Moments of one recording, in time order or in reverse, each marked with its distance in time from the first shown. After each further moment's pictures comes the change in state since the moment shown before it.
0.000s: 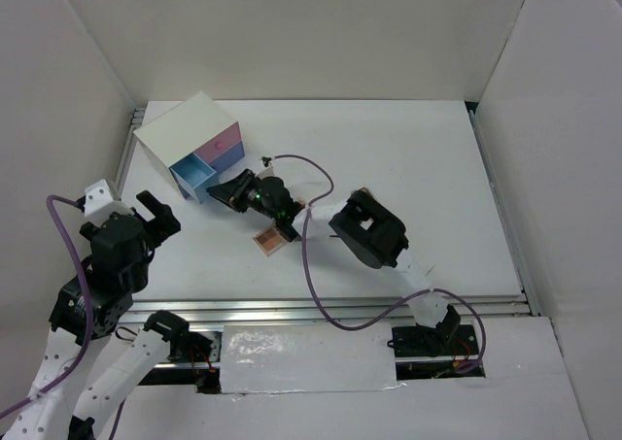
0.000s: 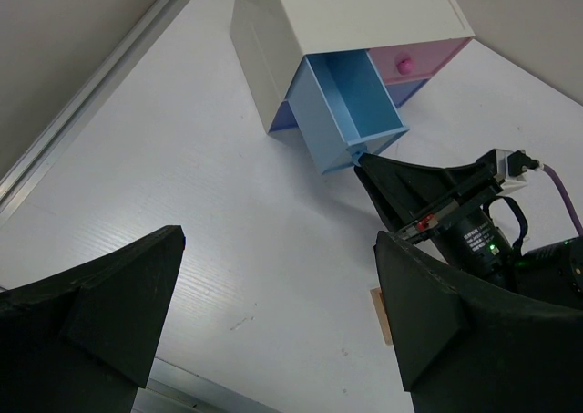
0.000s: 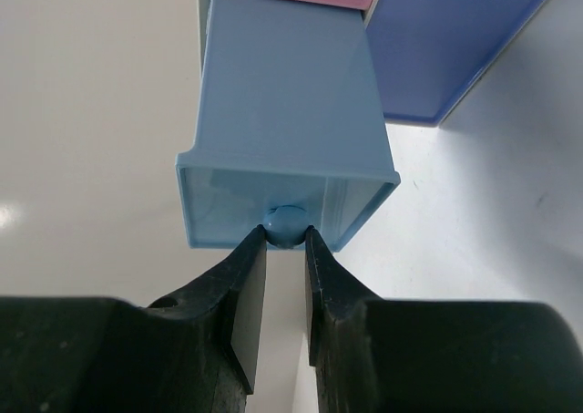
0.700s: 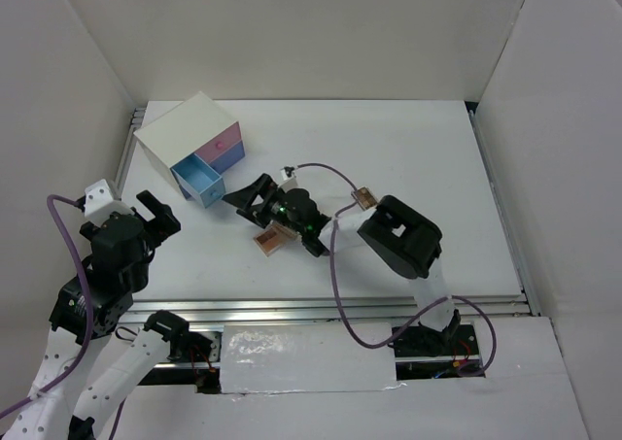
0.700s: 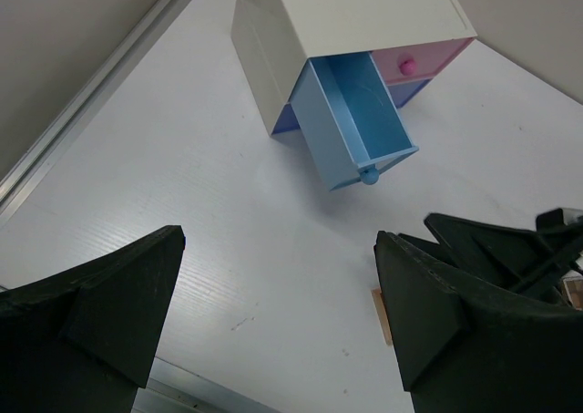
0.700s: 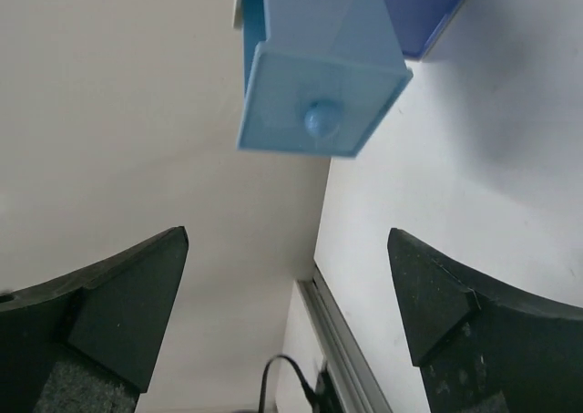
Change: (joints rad) left arm 0.000 0.002 0.000 0.000 -0.002 0.000; right arm 0.004 -0.262 -0.382 0.098 0.005 -0.034
